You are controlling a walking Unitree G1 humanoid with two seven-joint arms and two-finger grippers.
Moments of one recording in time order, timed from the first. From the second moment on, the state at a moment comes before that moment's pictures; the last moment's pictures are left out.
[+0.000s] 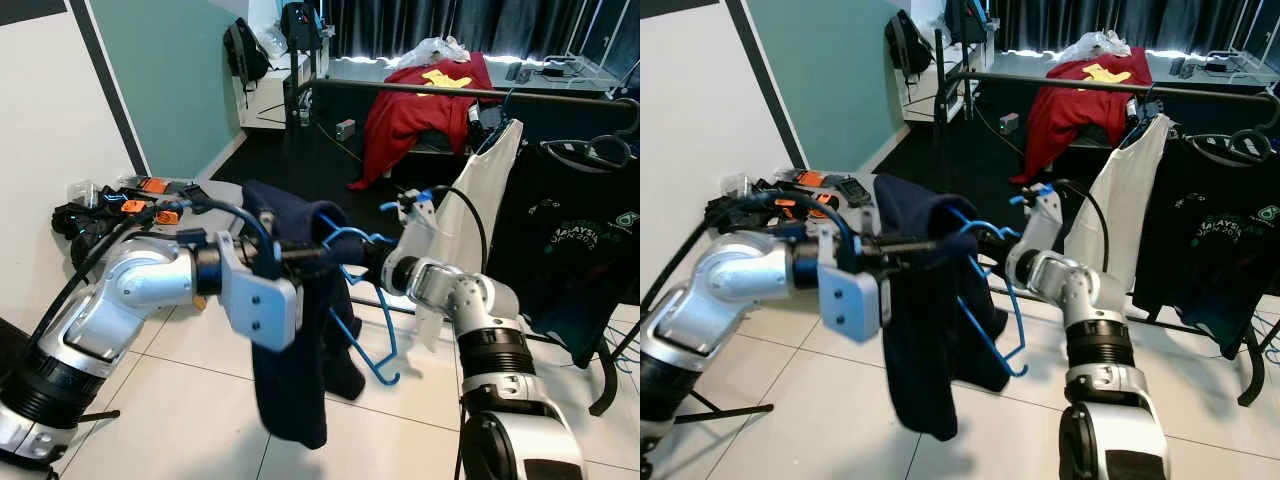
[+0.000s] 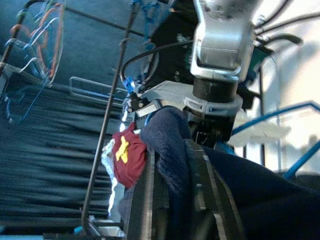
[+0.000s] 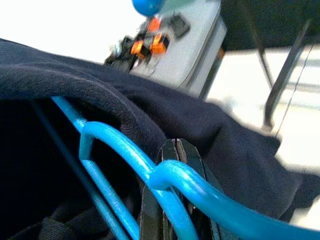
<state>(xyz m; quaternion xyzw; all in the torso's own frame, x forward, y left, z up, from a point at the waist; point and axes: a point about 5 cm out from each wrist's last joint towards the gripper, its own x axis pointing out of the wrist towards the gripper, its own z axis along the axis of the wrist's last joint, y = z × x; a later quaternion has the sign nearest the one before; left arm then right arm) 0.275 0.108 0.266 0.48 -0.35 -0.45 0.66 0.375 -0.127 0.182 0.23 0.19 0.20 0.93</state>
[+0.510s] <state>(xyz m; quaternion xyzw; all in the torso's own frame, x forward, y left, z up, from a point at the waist) 0.257 0.095 0.226 0.42 -0.30 -0.52 0.68 0.387 -0.158 0.245 0.28 -0.05 0.15 0.95</state>
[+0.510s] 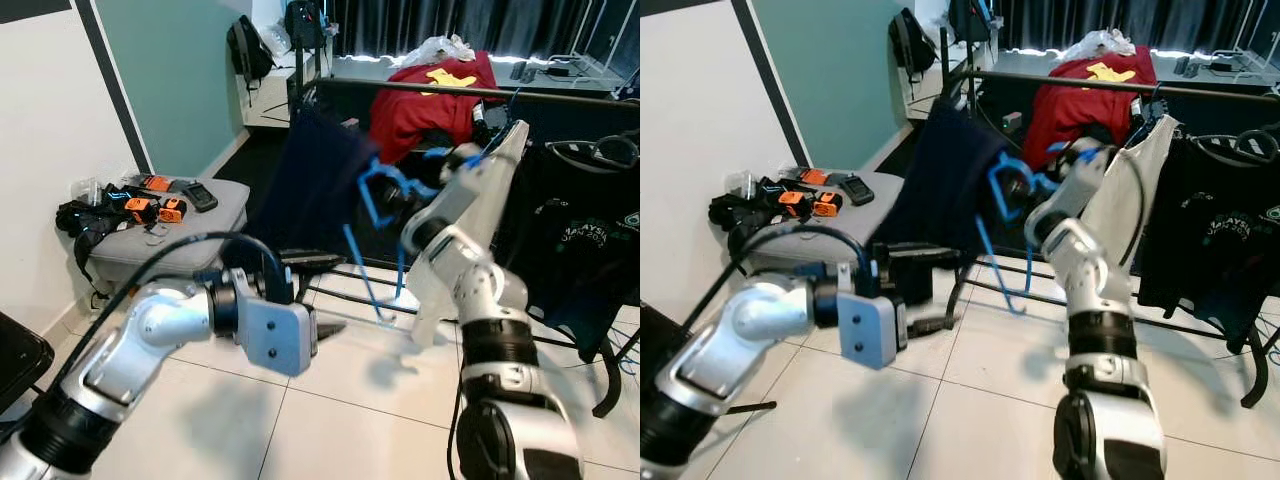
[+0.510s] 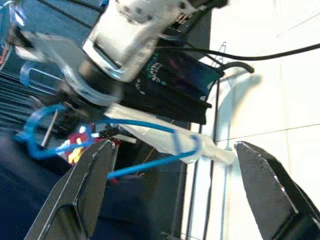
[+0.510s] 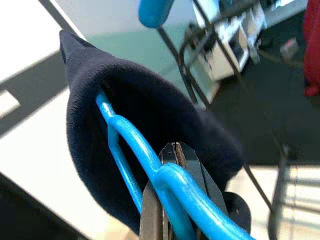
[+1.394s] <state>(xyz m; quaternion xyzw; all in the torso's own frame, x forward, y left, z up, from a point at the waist) 0.284 0.113 0.207 0.00 -0.21 -0.03 0.98 0.362 -0.108 0.254 0.28 -0.08 0.34 0.90</state>
